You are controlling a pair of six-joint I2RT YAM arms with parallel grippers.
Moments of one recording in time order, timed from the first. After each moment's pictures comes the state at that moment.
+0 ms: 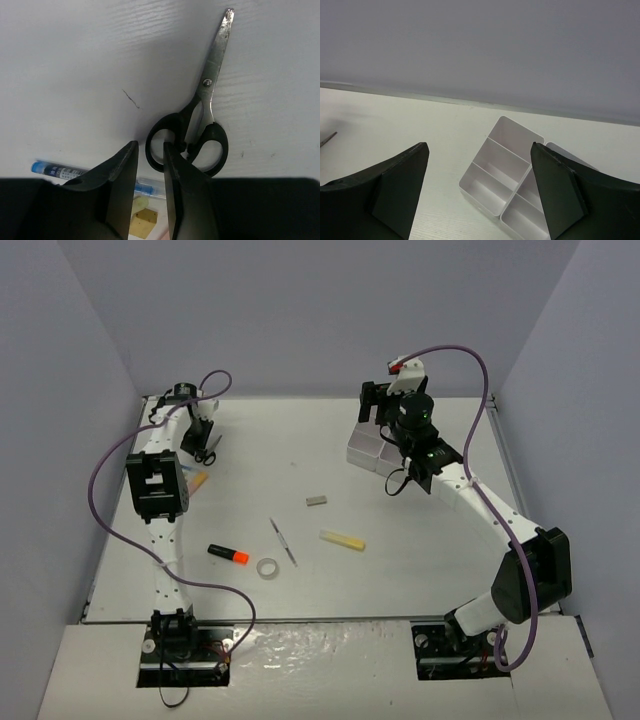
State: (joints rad) left arm 0.07 2.46 2.23 -0.95 0.01 0.30; right arm 0.44 1.47 1.21 0.20 0.24 0.05
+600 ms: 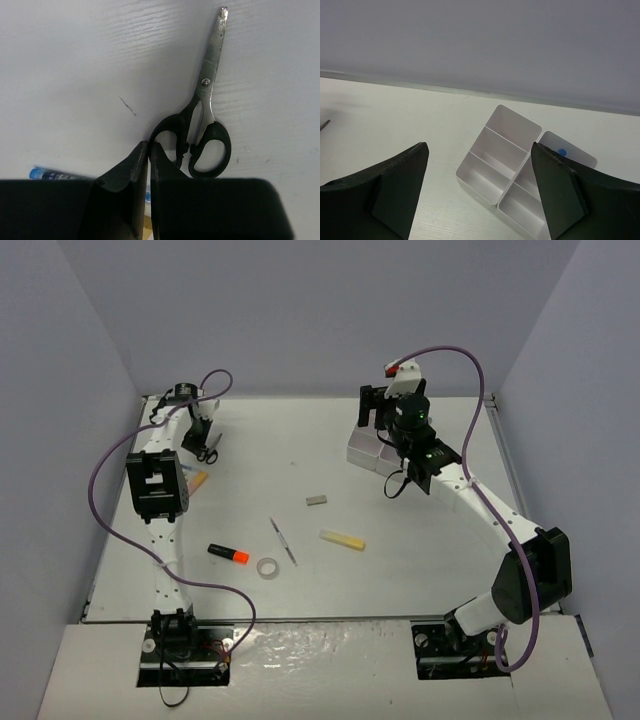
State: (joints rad) left arm 0.06 2.45 2.19 -0.91 0.02 0.29; right arm 0.45 1.47 1.21 0.15 0.27 0.05
